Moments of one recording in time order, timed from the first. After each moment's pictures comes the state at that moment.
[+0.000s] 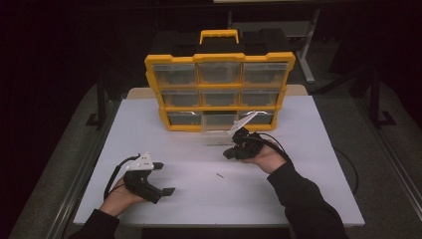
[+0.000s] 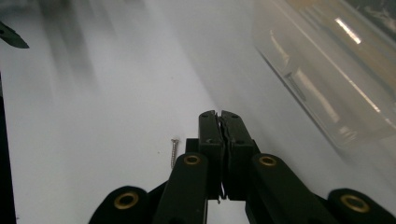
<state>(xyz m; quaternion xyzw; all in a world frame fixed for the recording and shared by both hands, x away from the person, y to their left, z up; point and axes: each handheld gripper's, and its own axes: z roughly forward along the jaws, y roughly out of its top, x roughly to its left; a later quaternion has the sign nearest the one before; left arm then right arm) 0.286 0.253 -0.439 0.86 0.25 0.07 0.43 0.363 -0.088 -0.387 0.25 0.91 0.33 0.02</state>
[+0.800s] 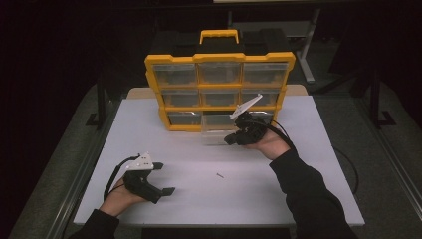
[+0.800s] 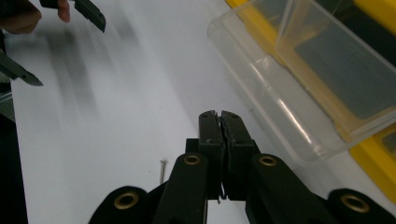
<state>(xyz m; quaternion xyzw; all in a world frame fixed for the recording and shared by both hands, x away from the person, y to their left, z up) 0.287 0.254 -0.438 0.86 0.25 0.07 0.43 0.379 -0.093 -0.344 0.26 0.90 0.34 0.04</state>
